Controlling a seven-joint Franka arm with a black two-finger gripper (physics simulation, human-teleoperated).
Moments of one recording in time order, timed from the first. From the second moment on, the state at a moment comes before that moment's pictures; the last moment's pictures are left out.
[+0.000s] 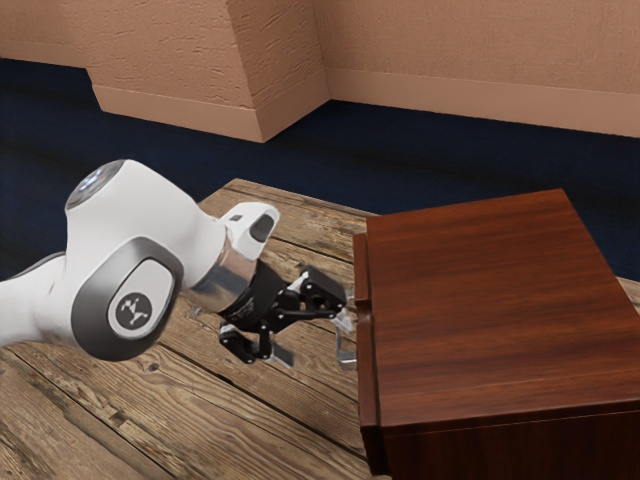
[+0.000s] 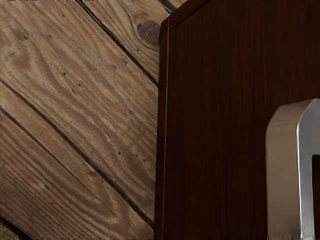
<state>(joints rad) -0.28 -0.35 0.18 -2.31 -0.25 2.42 -0.68</state>
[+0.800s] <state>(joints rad) -0.27 -0.47 0.24 -2.40 -0.15 2.36 -0.68</state>
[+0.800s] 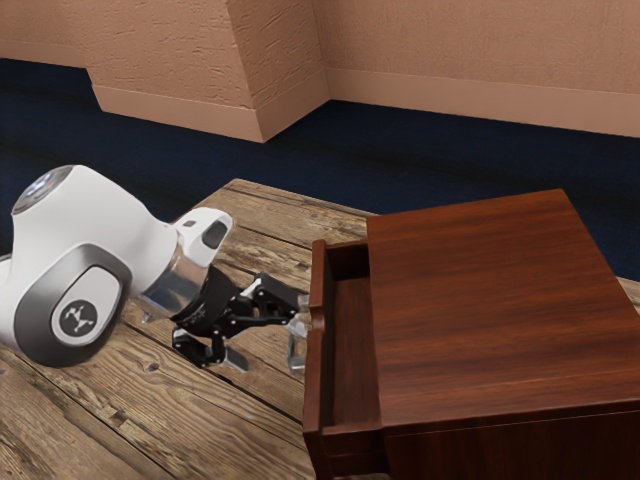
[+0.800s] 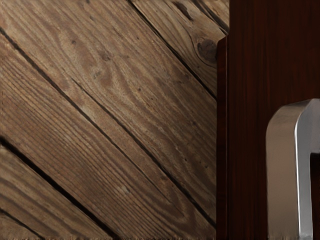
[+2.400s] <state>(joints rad) -0.22 -0.73 0.33 -2.54 0.05 2.24 -0.71</state>
